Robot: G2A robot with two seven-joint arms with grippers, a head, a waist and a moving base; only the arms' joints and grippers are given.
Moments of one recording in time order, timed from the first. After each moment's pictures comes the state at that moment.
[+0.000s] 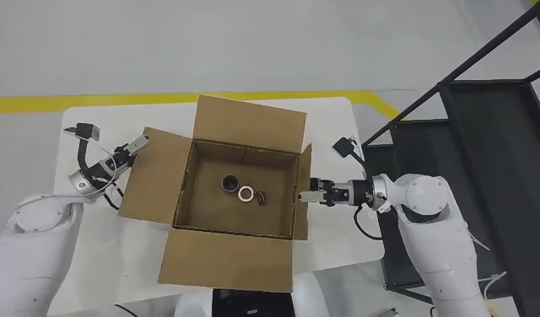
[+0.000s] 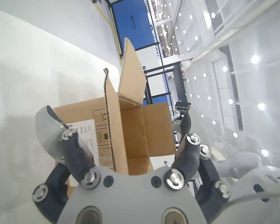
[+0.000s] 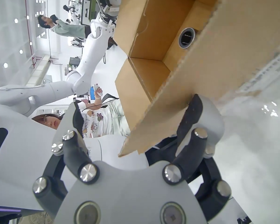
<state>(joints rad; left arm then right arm) 1.23 -0.97 -1.44 -1.31 -0.35 -0.53 -0.90 -1.49 -1.17 1.58 -1.83 0.11 -0.24 1.34</state>
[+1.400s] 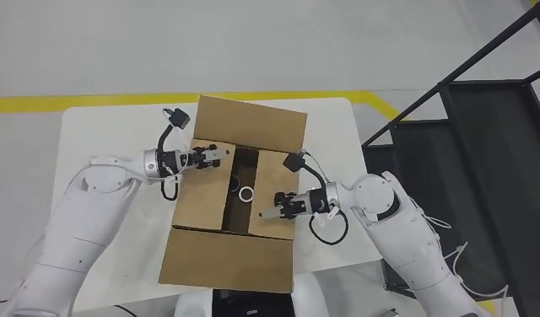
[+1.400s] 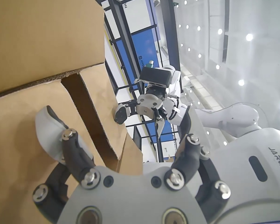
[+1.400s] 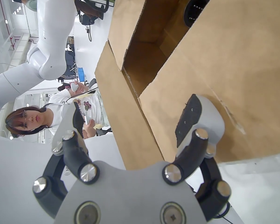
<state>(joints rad) 0.96 -1.05 -1.06 -1.31 -0.37 -0.46 -1.08 -1.36 -1.14 1.25 -1.74 -0.08 -0.20 1.21</state>
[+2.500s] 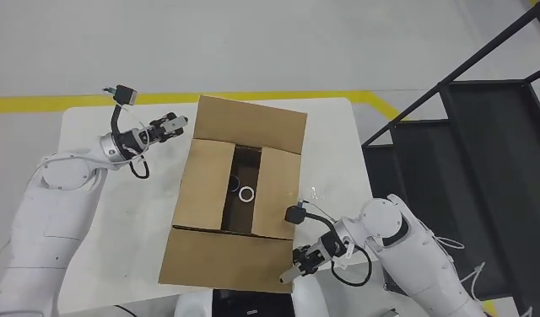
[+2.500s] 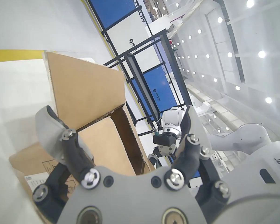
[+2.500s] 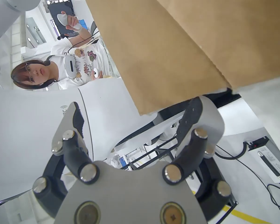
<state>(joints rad) 0.97 -1.02 -1.24 -1.27 -0.27 -0.57 -0.95 -1.52 -1.05 1.23 -1.85 -0.01 -0.13 1.54</state>
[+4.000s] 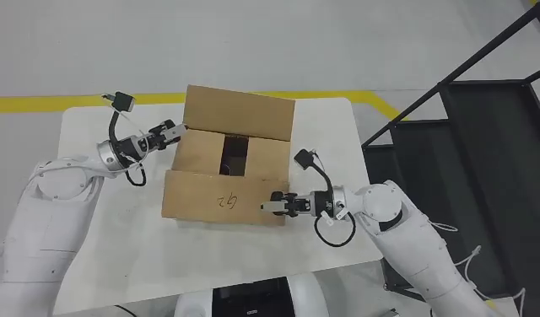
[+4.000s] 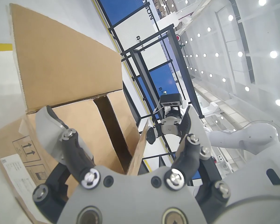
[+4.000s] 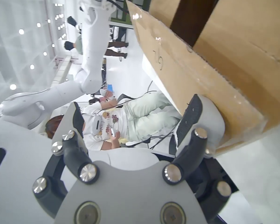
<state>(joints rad) 1.03 -1.00 -1.29 -1.36 -0.22 -0.52 -0.94 -1.40 -1.05 1.19 -1.77 0.13 -0.19 1.01</state>
